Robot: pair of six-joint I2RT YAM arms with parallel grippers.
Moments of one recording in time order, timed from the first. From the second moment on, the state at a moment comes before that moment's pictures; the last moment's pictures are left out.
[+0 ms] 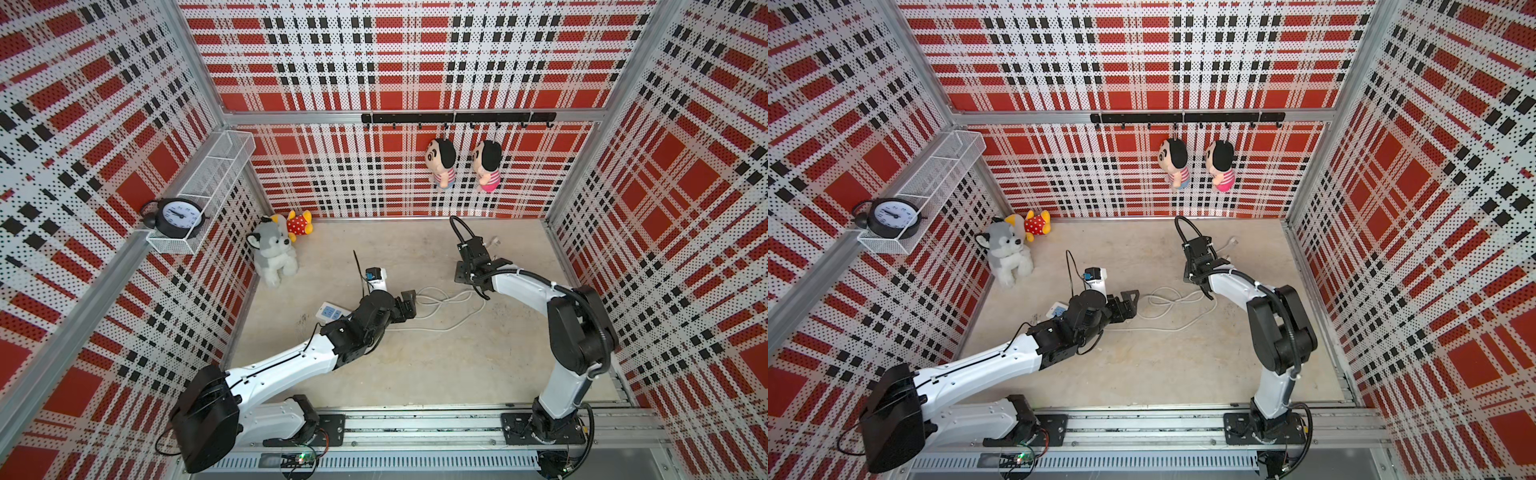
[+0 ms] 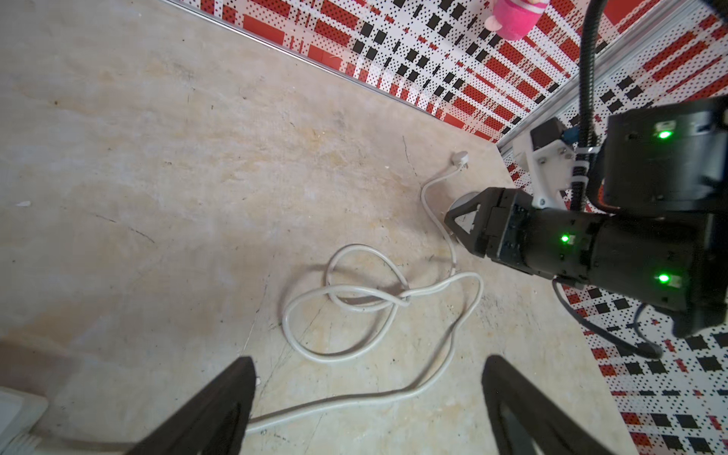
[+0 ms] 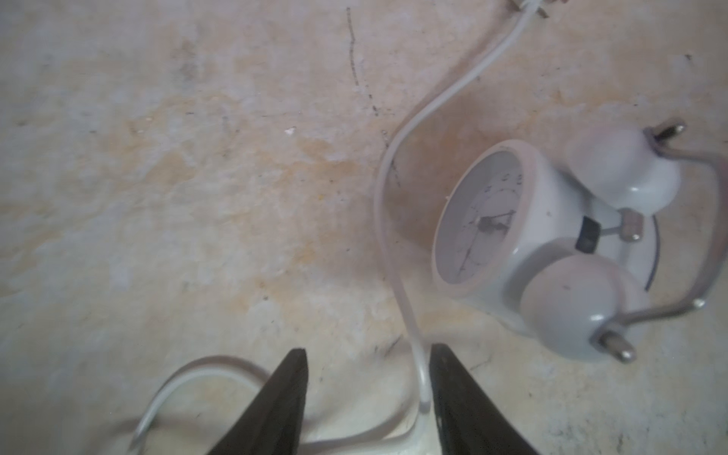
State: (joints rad) left arm -0.84 1.20 0.70 0.01 -0.33 -0.77; right arm 0.42 1.83 1.25 -0.40 0.32 0.54
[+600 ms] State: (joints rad) left arm -0.89 1.36 0.60 0.18 -0.21 -0.87; right arm 0.42 1.98 1.28 -0.40 0.38 0.57
